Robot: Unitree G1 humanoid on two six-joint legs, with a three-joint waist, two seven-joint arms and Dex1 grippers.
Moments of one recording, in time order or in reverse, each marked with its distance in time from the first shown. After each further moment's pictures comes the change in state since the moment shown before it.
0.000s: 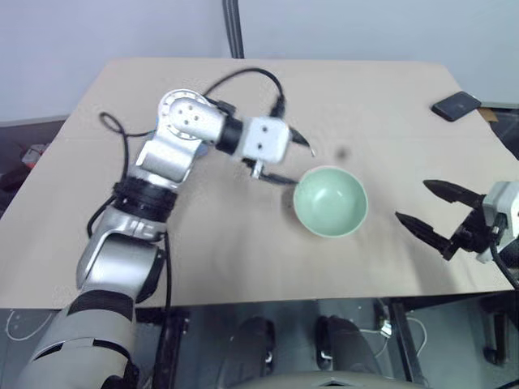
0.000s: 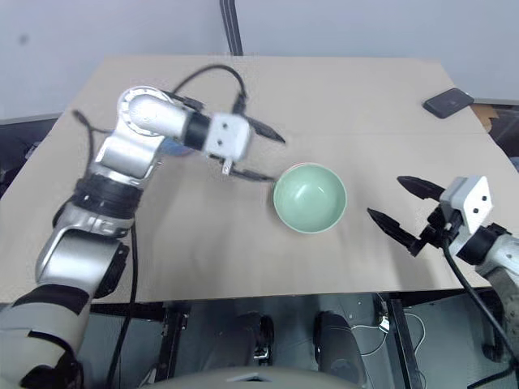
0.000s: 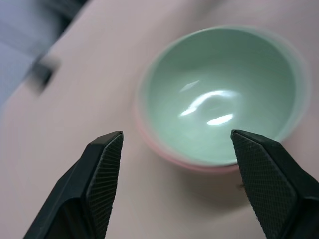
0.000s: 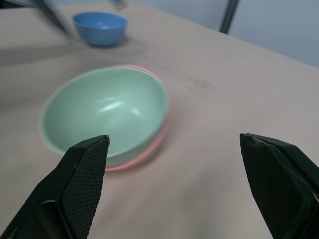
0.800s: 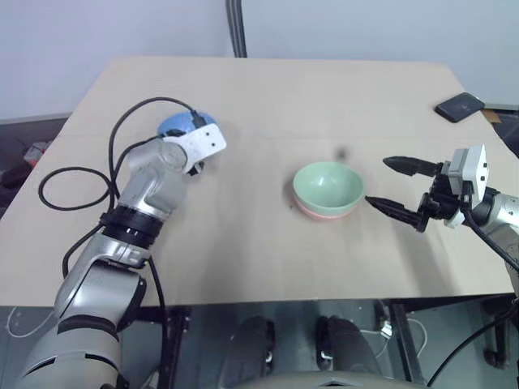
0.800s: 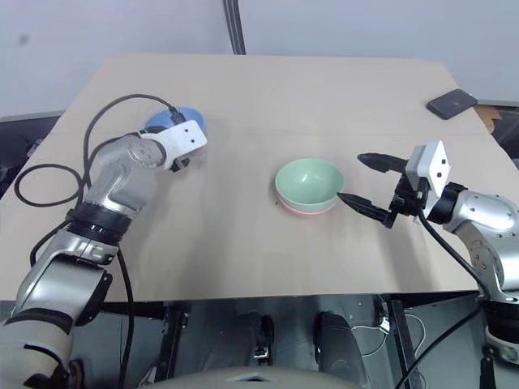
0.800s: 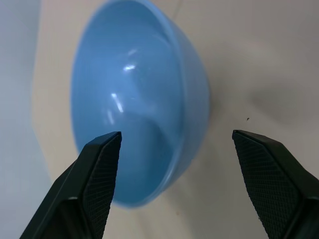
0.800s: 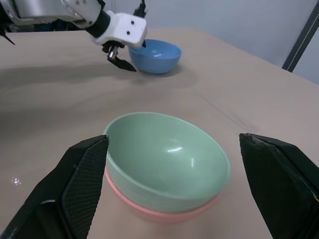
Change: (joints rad) left arm 0.131 0.043 -0.137 0.153 0.530 0.535 0.587; right arm -0.316 -0.029 0.200 0.212 -0.016 -0.043 0.151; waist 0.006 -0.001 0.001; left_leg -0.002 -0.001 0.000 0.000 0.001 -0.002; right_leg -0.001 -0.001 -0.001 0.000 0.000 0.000
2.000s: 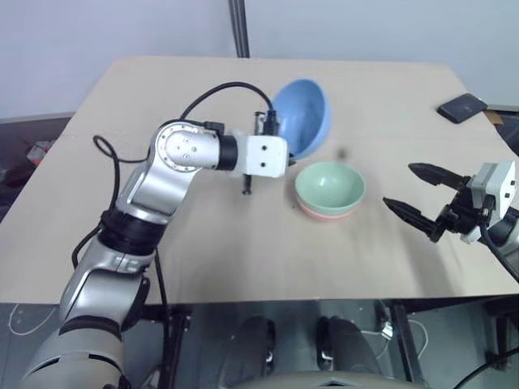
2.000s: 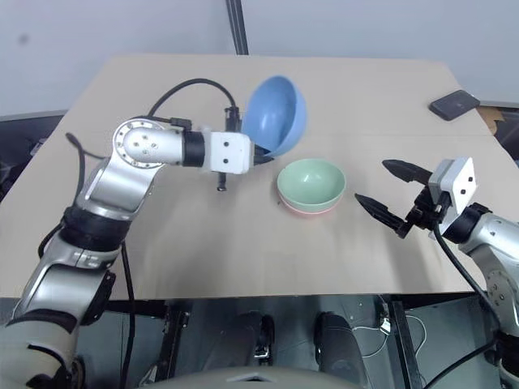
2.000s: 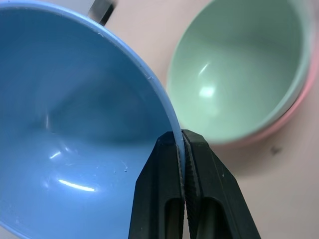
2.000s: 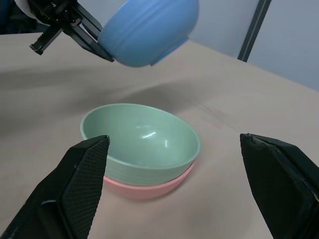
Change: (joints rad) left arm -0.019 -0.043 0.064 -0.349 -0.475 -0.627 -0.509; right arm 0.208 0.032 -0.135 -0.130 0.025 -0.014 -0.149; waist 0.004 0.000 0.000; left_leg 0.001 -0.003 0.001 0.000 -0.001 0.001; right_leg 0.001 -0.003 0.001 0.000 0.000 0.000
